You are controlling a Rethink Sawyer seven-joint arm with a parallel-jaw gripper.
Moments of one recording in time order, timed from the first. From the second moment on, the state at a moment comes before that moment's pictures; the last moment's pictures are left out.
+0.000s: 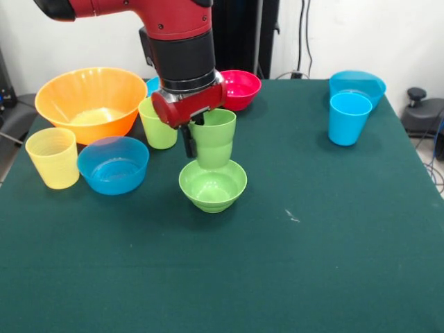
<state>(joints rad) -0.88 -0.55 0.81 1.70 -0.83 0.72 1.37</state>
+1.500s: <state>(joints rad) -0.85 -0.55 0.81 1.70 -0.84 0.72 1.37</state>
